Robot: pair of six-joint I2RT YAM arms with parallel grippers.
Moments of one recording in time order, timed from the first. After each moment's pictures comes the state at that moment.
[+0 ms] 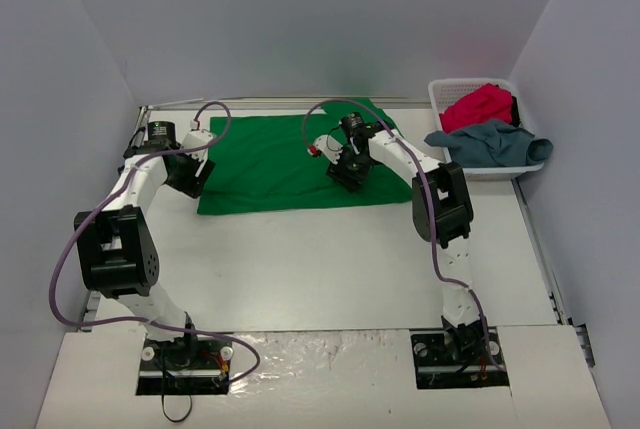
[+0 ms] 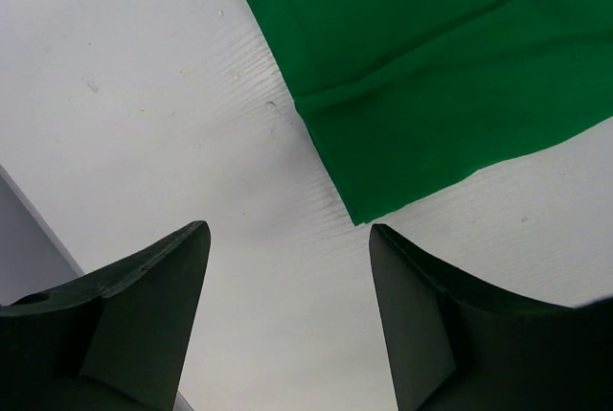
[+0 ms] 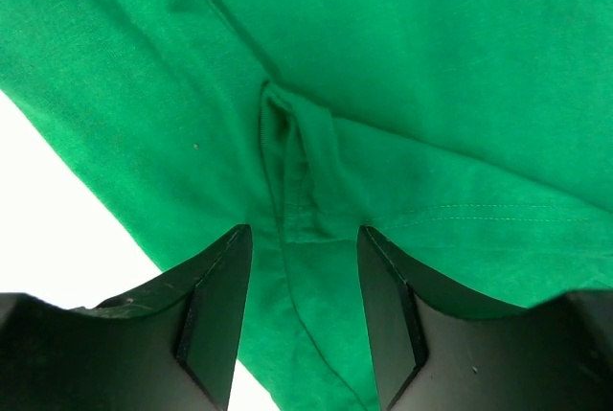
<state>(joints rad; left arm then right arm) 0.10 1.69 1.30 -0.65 0.18 0.57 0.44 2.27 1.86 -0.83 -0.19 -0.76</state>
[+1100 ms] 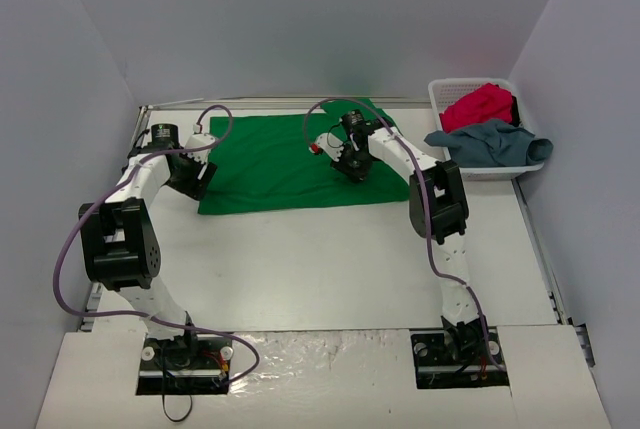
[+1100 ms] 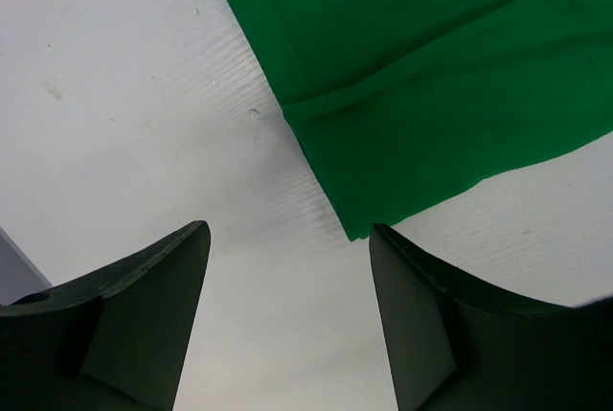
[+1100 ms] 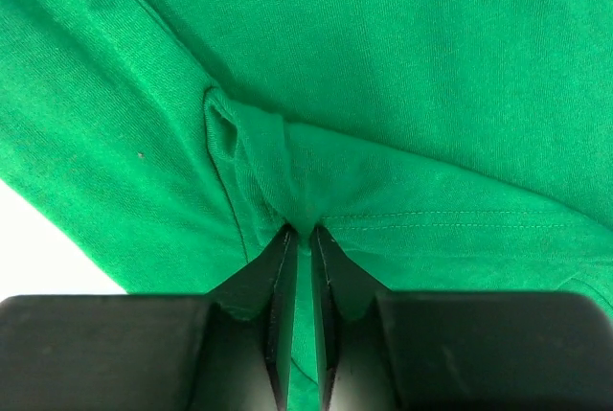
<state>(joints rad) 0.10 1.74 1.30 -0.63 0.19 0.57 0.42 2.34 1.94 -0.86 -0.15 -0.79</state>
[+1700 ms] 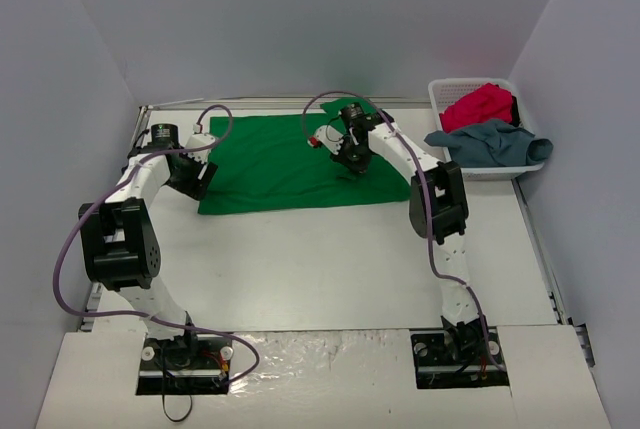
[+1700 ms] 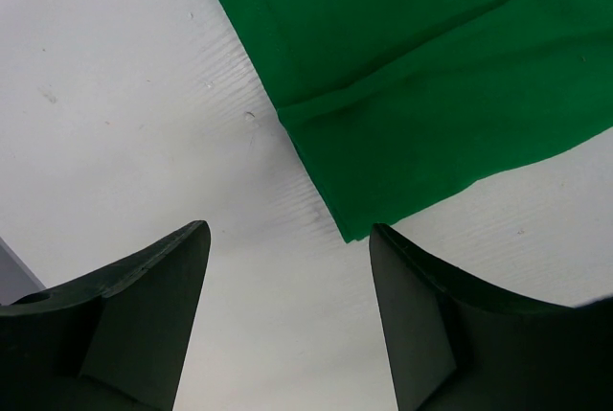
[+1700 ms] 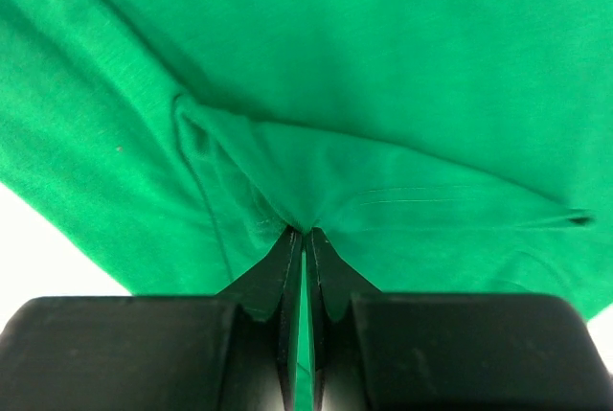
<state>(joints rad) 0.10 1.74 1.30 -0.63 0.21 0.57 0.43 2.34 2.00 -0.89 -0.12 -0.79</state>
